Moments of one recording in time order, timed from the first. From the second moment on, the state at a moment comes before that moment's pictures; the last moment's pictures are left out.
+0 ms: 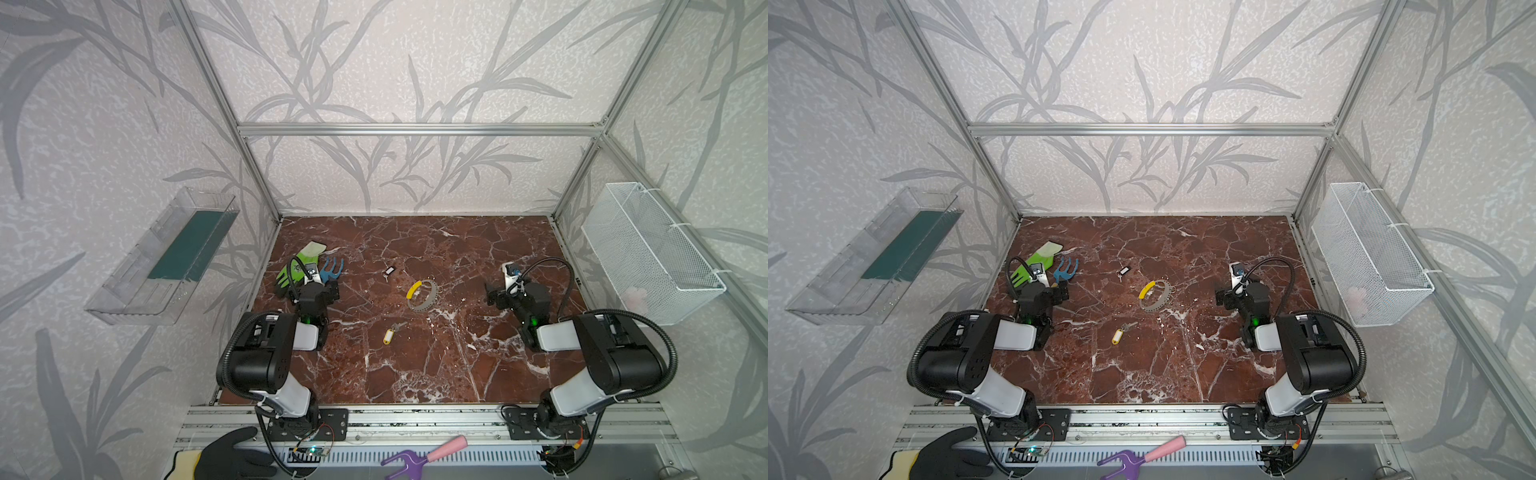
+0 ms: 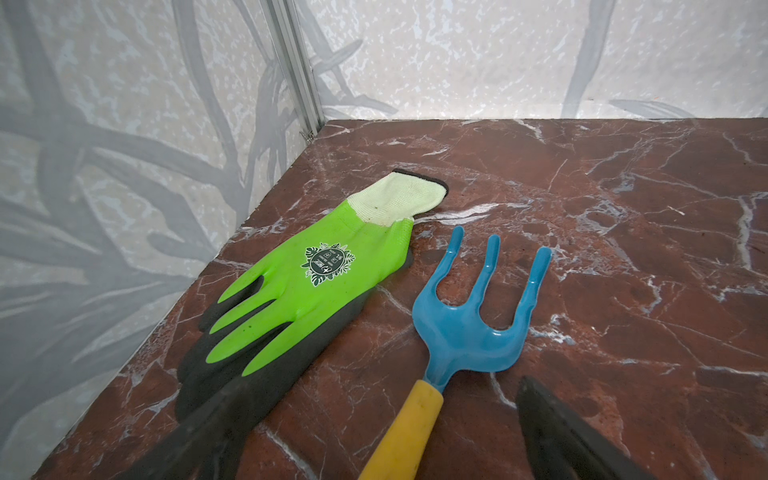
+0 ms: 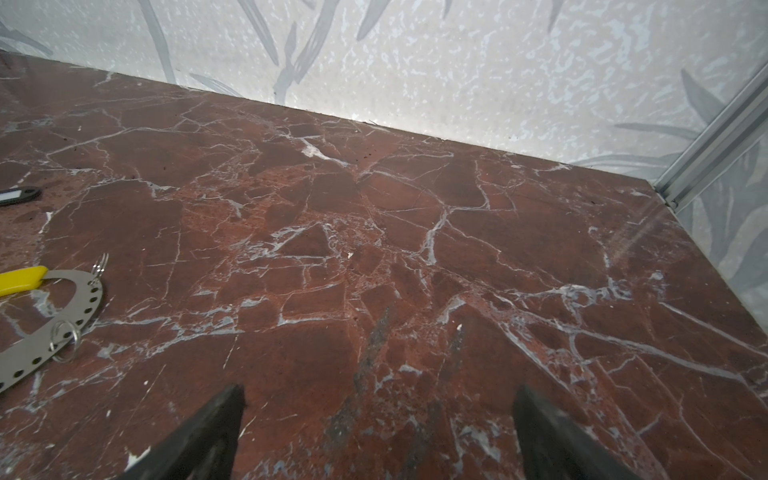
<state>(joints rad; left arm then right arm) -0.03 1.59 0.35 0.90 -0.36 0.00 0.09 1.59 0.35 0.92 -0.10 -0.12</state>
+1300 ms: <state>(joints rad) -0.53 1.35 0.76 -0.02 -0.12 0.04 0.52 1.49 0.81 0.01 -0.14 -0.12</state>
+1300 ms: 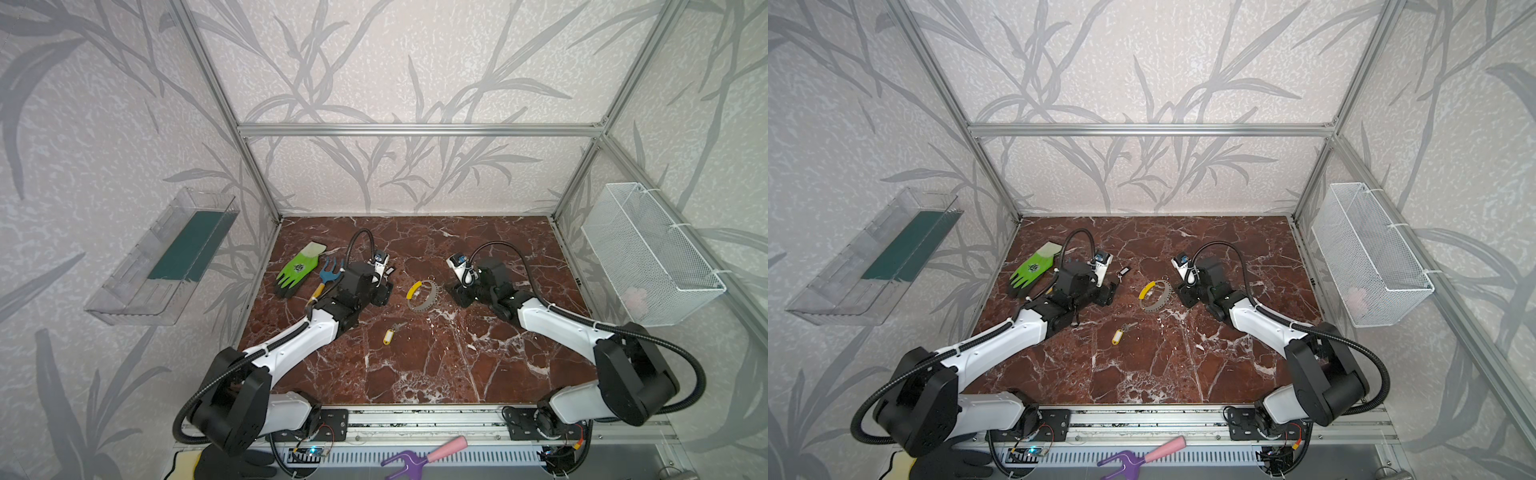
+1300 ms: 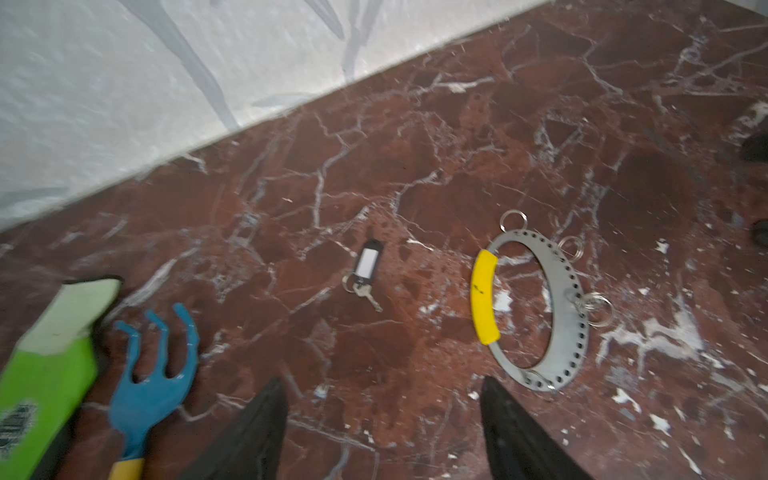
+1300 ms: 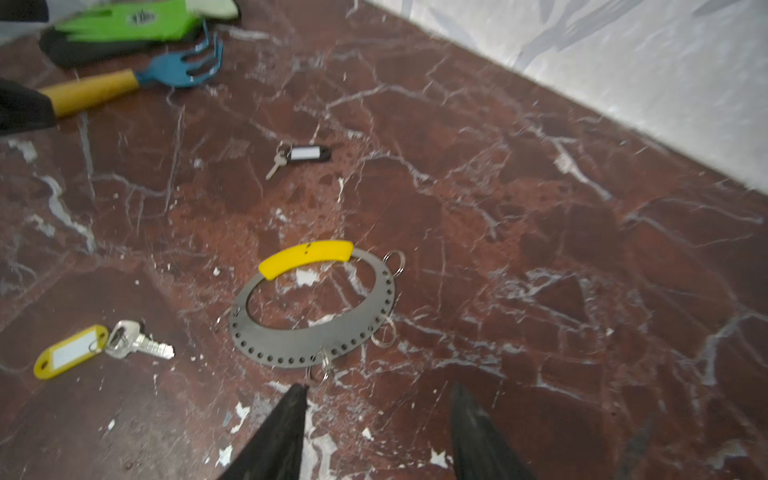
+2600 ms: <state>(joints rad) -0.64 1.36 0.72 0.02 -0.15 -0.13 0.45 1.78 1.04 -0.15 -0.22 -0.02</state>
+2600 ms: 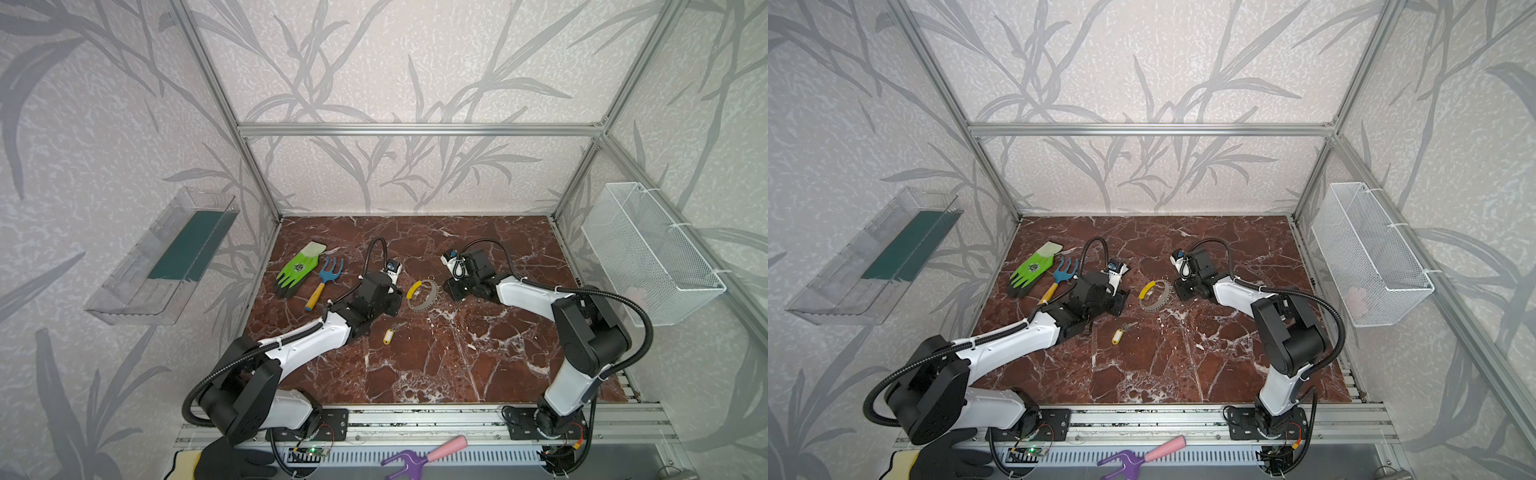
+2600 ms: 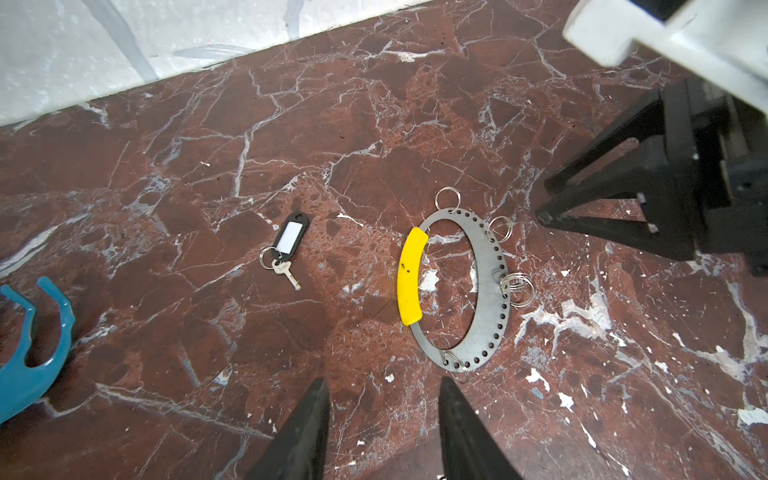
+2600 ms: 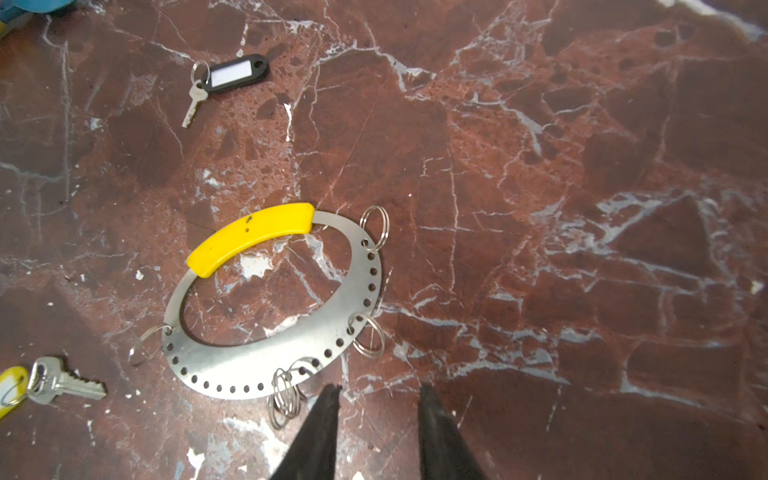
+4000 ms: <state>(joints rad) -0.64 1.42 0.74 0.02 -0.16 -0.05 0.38 2.12 1.53 -0.72 -0.42 -0.26</state>
